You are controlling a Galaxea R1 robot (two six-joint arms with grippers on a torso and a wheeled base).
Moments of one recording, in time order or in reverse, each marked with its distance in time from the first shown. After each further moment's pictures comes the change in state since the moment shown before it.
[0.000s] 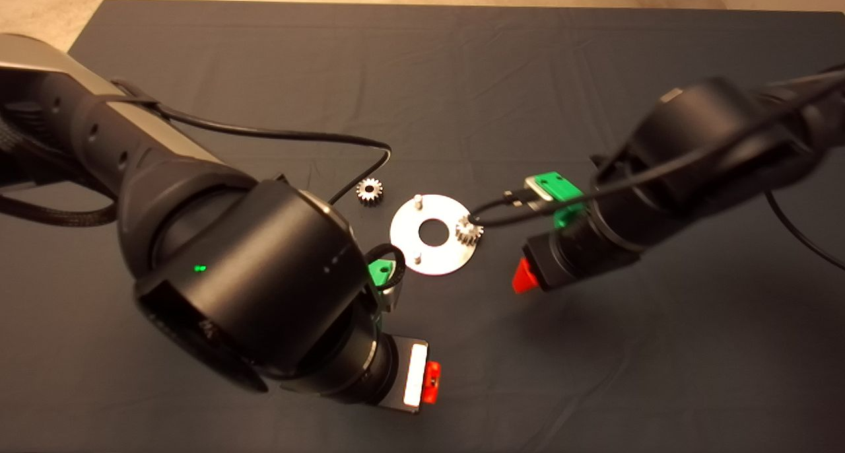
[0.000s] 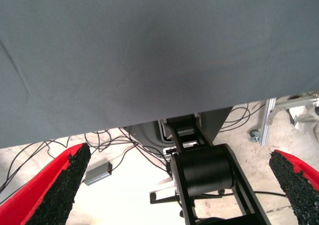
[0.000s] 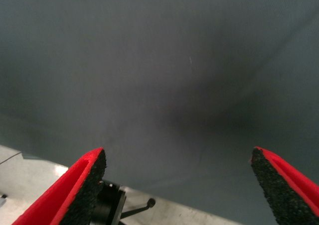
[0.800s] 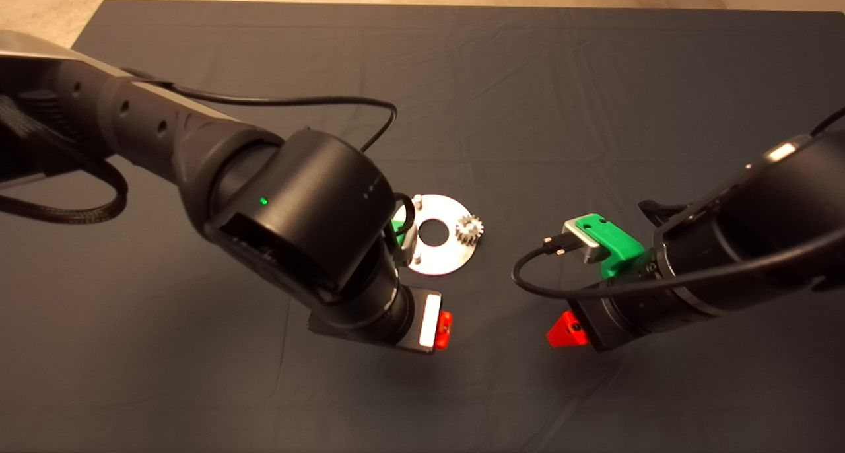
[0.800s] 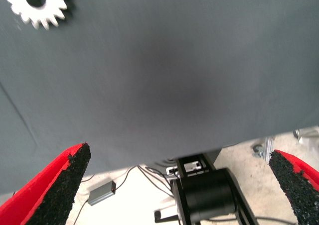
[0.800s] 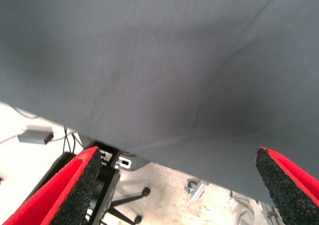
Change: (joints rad) left arm 0.001 -0.001 -0.141 0.057 0.000 0.168; right arm 0.000 -0.060 0.170 0.034 -0.004 0.055
